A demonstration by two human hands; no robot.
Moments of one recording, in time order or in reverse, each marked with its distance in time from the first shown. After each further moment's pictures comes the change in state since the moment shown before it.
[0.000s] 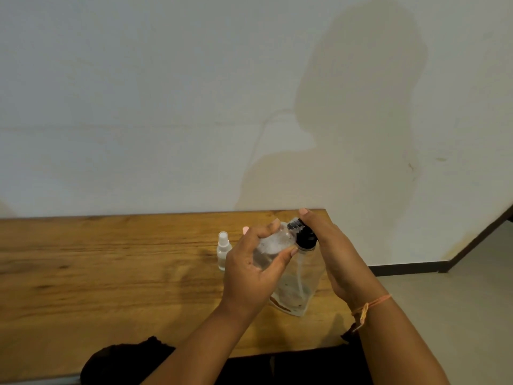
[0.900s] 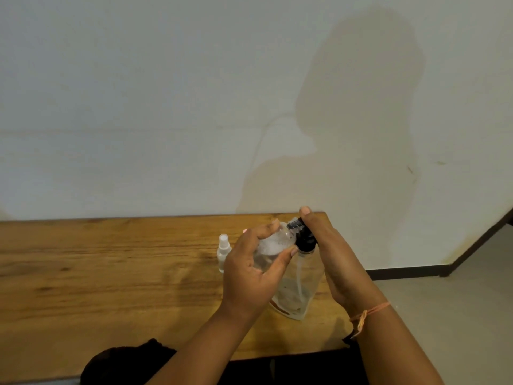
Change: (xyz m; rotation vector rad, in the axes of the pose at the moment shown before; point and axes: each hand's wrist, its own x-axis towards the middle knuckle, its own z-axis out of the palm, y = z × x) left_hand 0.000 0.001 -0.002 0.072 0.040 0.059; right_hand -0.004 0.001 0.005 0.000 0.003 -0.047
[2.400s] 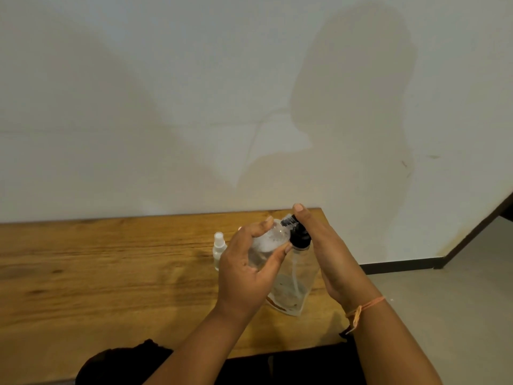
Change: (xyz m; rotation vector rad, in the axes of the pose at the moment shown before) left_hand 0.000 -0.004 0.000 -0.001 0.000 0.039; right_hand -0.001 0.000 0.000 0.003 0.013 0.031
